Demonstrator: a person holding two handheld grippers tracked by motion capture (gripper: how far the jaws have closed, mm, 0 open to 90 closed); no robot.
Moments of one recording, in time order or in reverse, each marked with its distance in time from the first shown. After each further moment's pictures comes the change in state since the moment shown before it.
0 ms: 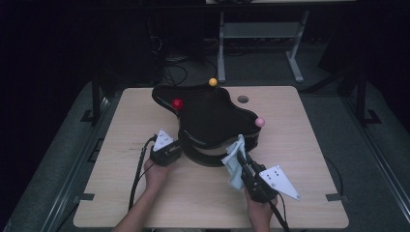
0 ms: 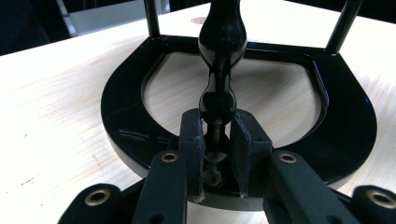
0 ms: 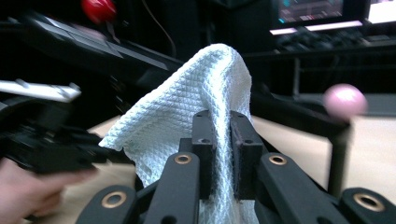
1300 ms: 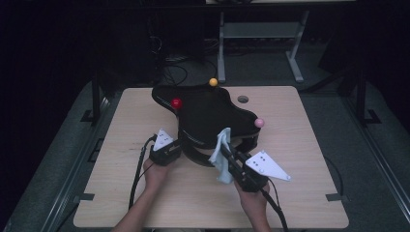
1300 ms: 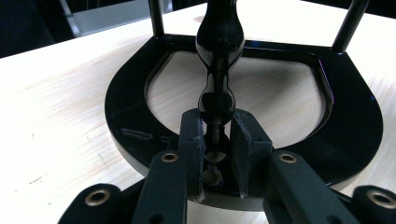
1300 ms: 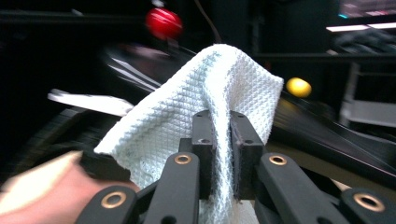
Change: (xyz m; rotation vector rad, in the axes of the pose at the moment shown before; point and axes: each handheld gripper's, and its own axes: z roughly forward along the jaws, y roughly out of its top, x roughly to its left) left arm 0.001 0.001 0.000 0.007 0.015 0.010; right arm 0.014 0.031 0.025 0.074 0.153 -0.042
